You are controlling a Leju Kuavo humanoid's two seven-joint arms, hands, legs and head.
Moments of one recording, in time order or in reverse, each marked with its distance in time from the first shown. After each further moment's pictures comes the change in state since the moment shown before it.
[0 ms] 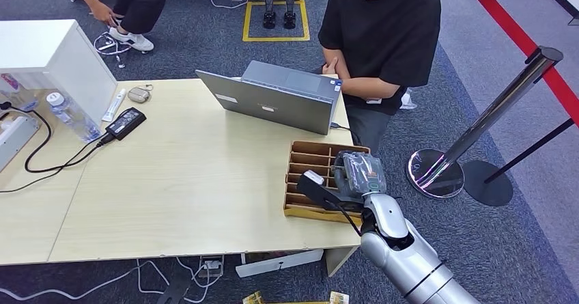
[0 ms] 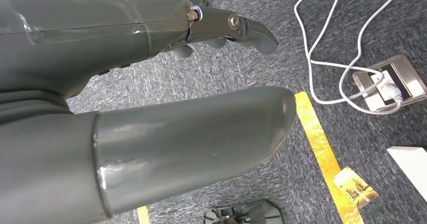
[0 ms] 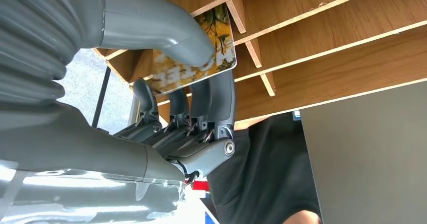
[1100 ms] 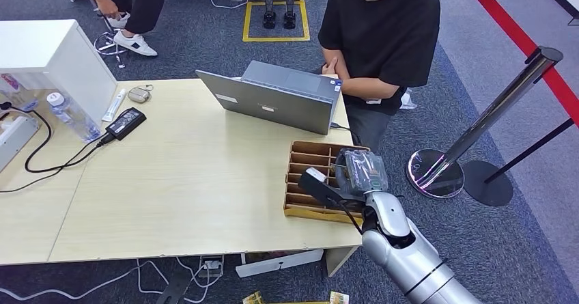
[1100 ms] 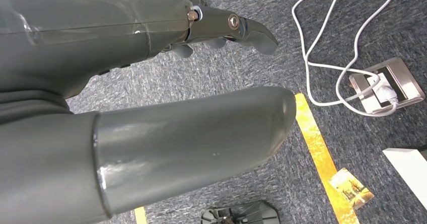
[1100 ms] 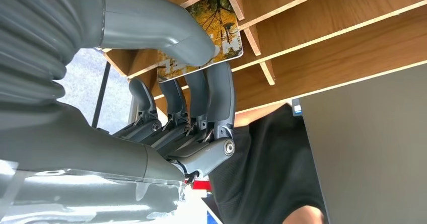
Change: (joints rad) left arm -0.005 0.002 0.000 0.000 0.003 0.003 -0.004; right arm -0.002 0.001 -0.015 0.000 -0.009 -0.010 -0.011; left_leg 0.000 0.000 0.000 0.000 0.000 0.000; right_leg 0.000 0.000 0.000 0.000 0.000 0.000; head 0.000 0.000
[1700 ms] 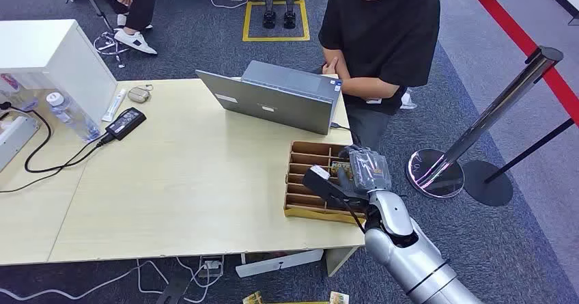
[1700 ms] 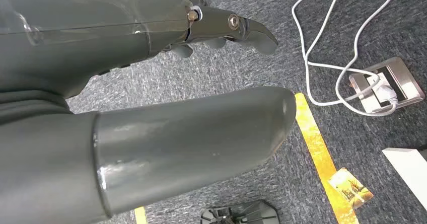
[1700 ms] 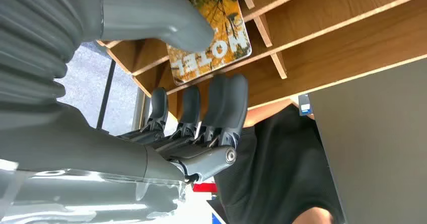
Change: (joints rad) left arm 0.000 0.000 0.000 0.000 0.002 -0.002 -0.002; right arm 0.003 0.000 -0.027 0.000 -0.006 0.010 -0.006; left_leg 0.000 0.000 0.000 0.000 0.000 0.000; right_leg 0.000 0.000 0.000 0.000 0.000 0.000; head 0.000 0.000
